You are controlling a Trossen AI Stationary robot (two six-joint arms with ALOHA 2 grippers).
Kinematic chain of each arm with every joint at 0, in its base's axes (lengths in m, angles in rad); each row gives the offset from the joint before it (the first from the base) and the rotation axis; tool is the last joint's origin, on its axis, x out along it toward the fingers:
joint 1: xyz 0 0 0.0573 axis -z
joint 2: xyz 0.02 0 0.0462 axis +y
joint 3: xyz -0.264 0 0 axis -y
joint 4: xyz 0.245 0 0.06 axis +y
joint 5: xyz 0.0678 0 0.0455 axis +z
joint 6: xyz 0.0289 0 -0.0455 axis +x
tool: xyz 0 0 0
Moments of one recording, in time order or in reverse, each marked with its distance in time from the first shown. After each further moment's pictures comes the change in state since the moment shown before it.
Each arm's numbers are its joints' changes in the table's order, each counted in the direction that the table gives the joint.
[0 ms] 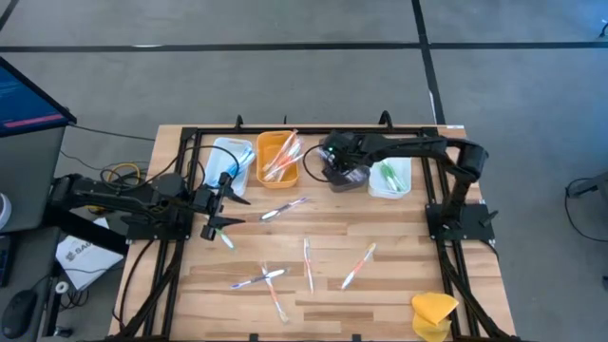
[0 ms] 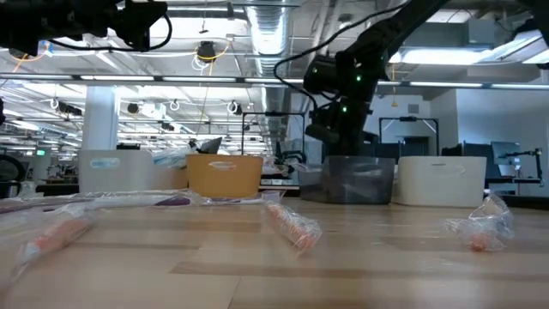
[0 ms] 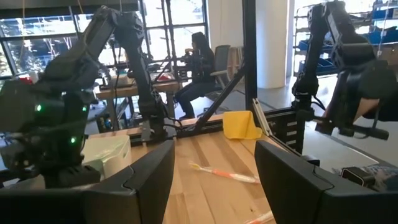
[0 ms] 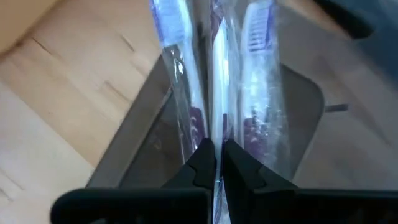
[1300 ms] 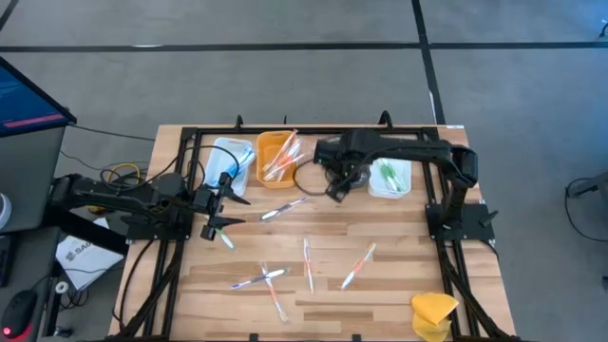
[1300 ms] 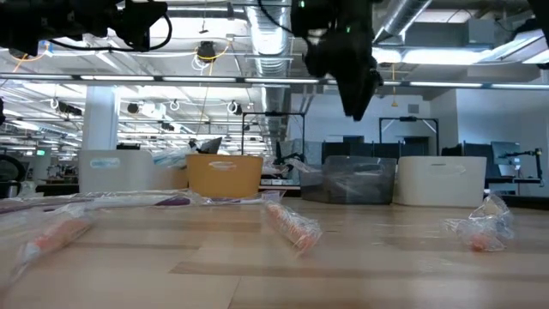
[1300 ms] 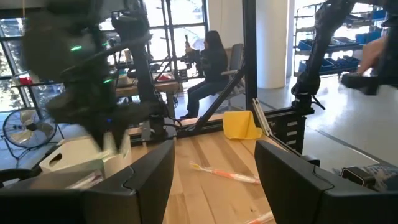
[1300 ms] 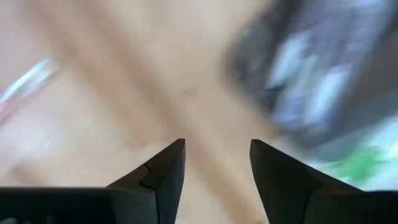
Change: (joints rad) left arm 0.000 0.000 0.000 0.000 0.000 0.000; right arm -0.211 0.041 0.476 0.772 0.206 0.025
